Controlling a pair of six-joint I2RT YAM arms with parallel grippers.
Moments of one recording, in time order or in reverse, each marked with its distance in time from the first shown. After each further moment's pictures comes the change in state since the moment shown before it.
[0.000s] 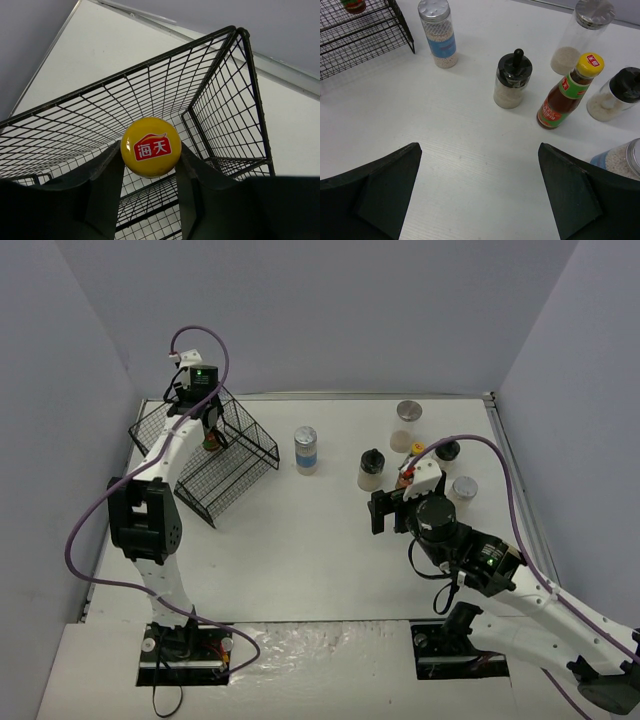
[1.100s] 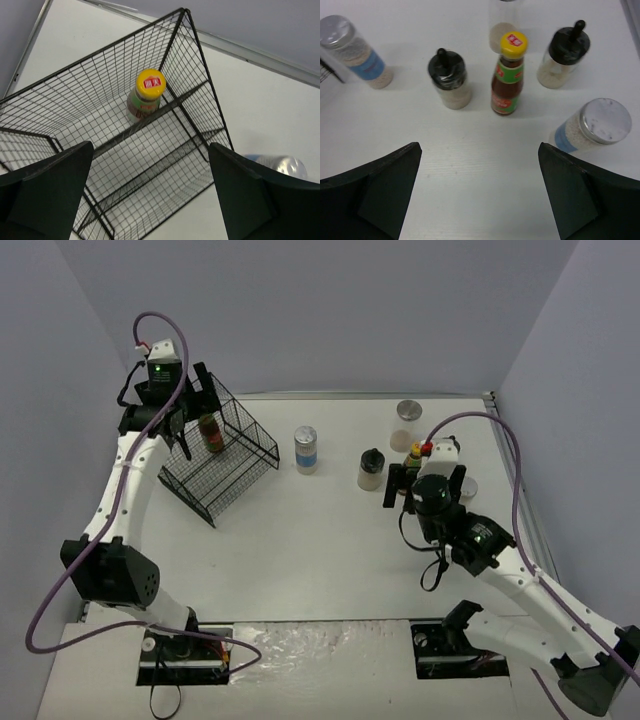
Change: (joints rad) left arm 0.028 -0.328 -0.025 -0.269 0.249 -0.023; right arm -0.166 0.105 0.037 -0.048 0.115 0.160
